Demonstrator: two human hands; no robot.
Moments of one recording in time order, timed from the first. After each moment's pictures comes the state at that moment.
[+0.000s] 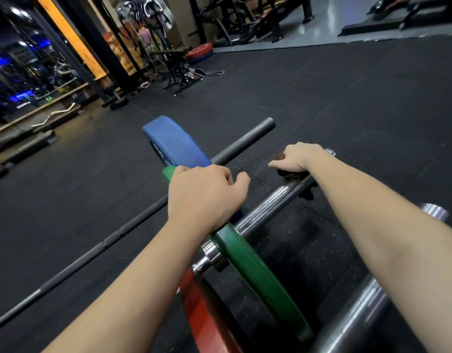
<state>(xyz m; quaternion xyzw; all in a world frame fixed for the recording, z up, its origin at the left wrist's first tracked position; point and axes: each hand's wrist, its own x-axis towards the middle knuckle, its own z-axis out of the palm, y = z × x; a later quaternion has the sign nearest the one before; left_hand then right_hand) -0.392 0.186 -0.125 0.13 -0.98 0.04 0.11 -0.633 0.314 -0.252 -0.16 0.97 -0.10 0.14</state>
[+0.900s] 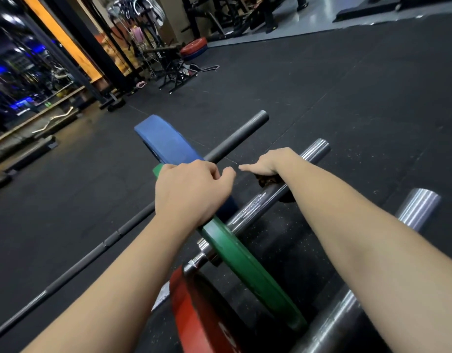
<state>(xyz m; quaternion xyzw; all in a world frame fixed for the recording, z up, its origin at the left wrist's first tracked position) -0.393 0.188 -0.124 0.16 -0.98 0.04 0.10 -0.605 0.272 -0.252 -0.21 0.95 -0.06 0.24</state>
